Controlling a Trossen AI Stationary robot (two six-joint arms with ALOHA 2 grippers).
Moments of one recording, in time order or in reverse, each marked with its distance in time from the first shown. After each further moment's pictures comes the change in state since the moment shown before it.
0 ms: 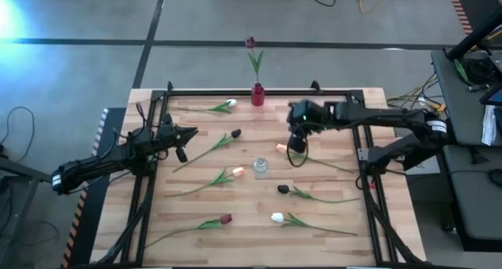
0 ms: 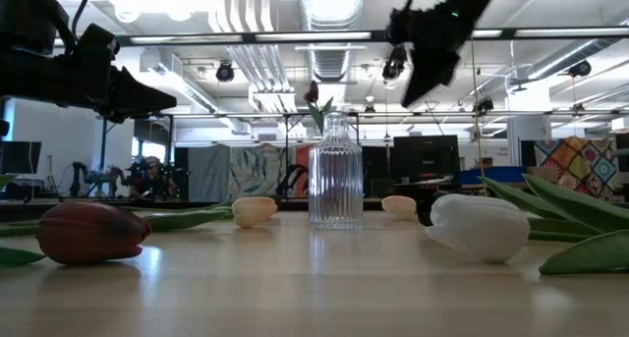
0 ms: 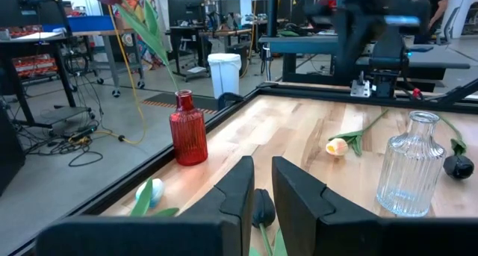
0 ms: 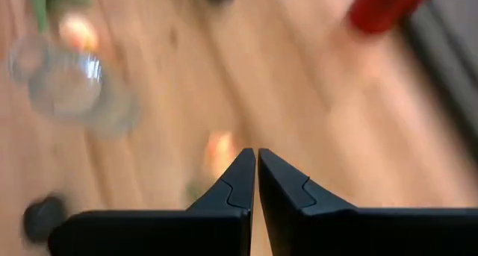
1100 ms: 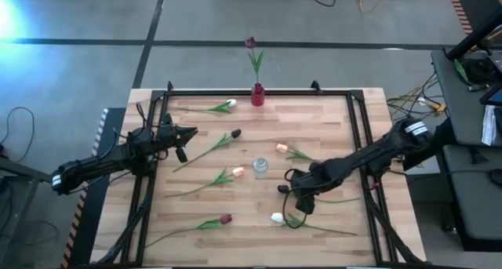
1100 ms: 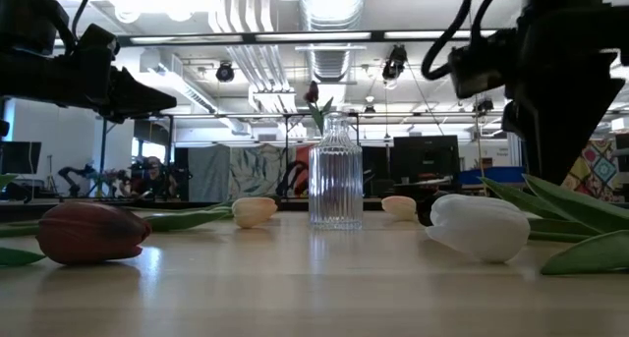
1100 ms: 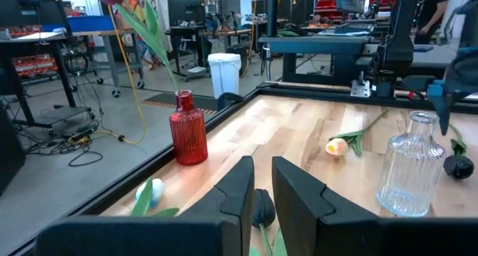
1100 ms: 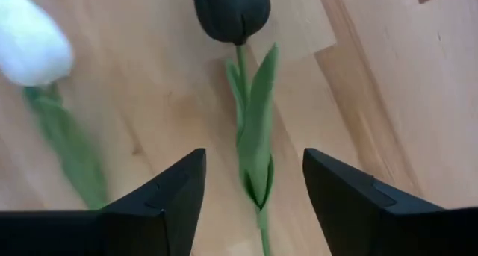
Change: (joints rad) left arm 0.000 0.000 0.000 0.000 0.000 0.000; right arm 0.569 0.263 -0.110 -0.022 -0.086 0.685
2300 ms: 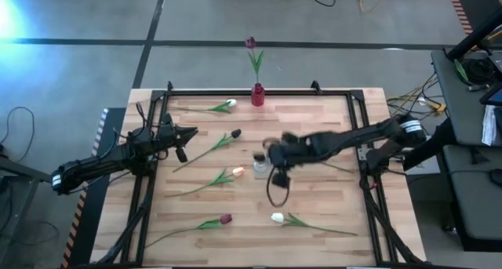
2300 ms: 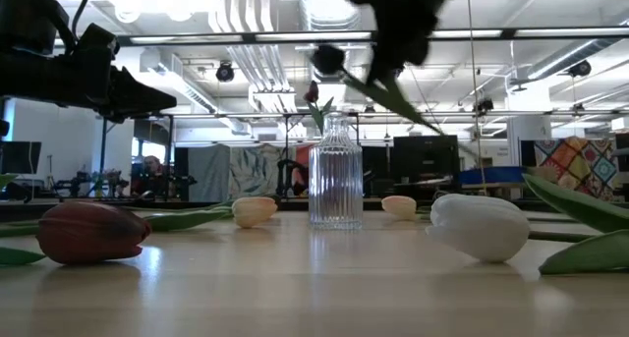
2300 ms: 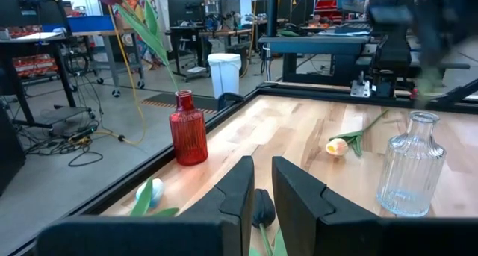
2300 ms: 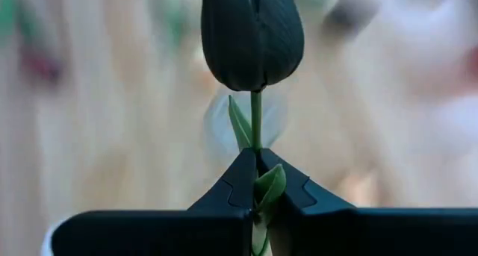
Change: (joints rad) left arm 0.000 0.000 0.000 0.000 0.000 0.000; right arm -0.245 -0.014 0.370 0.046 0.221 -0.488
